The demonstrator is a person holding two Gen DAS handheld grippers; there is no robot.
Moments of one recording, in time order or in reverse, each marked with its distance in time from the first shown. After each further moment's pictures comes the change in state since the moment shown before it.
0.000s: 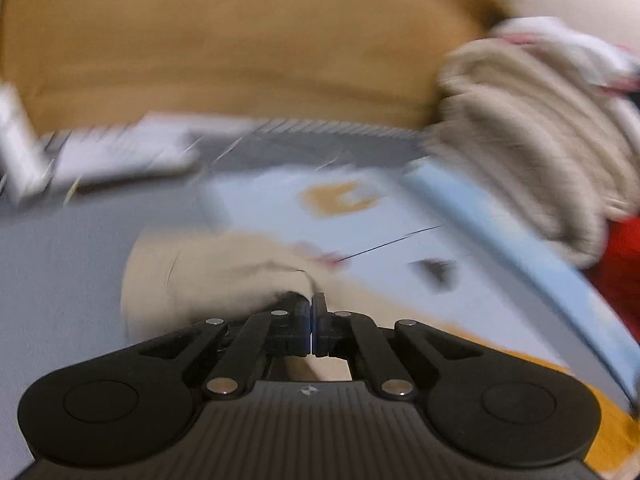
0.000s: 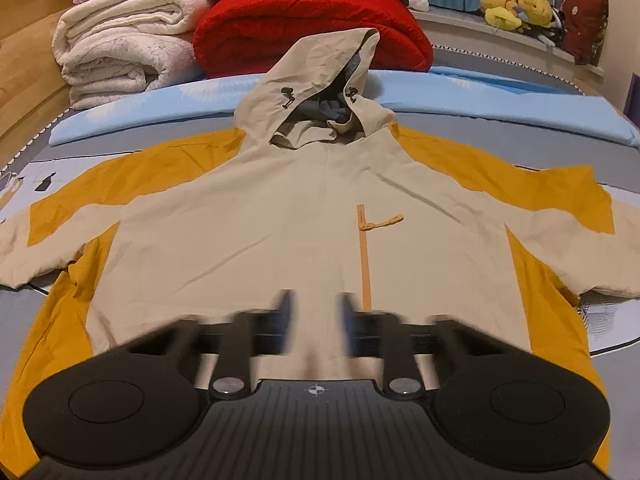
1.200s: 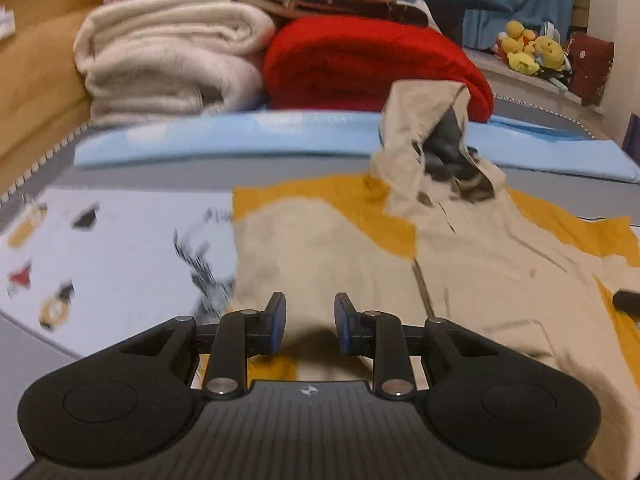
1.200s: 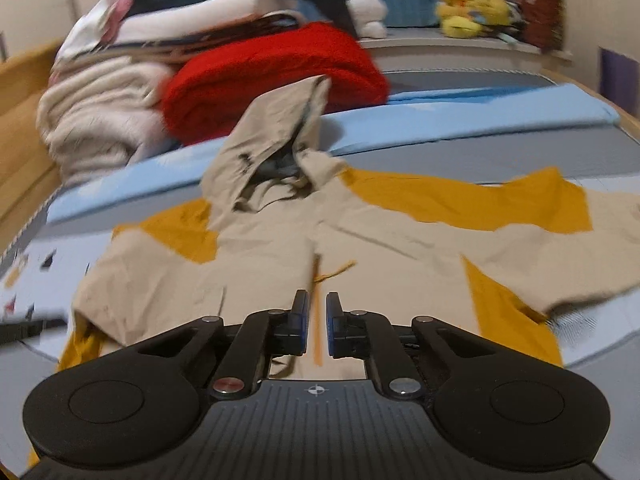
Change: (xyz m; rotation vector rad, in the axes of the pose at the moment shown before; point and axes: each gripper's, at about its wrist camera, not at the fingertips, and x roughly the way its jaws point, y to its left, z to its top) left arm -0.156 -0.253 -0.143 0.705 0.182 -0.478; right arm -0.017 -0.055 0.019 0.100 -0.117 0.053
